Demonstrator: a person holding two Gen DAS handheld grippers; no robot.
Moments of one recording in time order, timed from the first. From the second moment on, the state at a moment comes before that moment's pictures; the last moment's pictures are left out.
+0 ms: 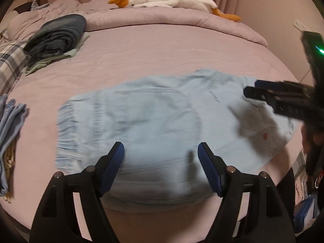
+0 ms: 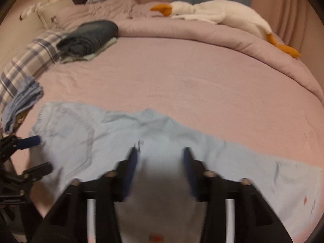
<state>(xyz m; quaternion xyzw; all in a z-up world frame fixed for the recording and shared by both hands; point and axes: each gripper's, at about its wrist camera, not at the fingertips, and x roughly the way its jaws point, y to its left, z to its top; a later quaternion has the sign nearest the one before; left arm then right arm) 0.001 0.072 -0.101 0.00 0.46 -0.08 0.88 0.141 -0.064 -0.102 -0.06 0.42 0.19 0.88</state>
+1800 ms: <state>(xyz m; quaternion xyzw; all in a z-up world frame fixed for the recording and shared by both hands) 0.039 -0.097 -0.124 0.04 0.54 -0.19 0.82 0.041 -0.455 -0.166 0.32 0.31 -0.09 0.89</state>
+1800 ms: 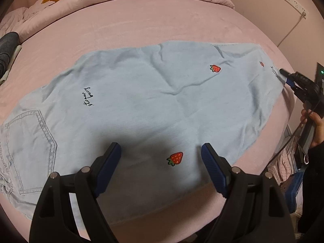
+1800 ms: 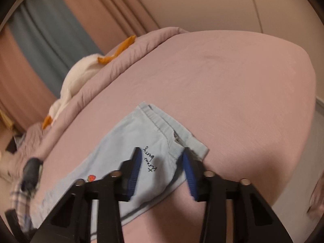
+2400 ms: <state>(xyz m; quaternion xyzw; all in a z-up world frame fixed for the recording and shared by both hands) 0.040 -0.101 -0.127 0.04 0.54 -0.19 0.82 0.049 -0.475 -0.178 0.32 0.35 -0.11 0.87</state>
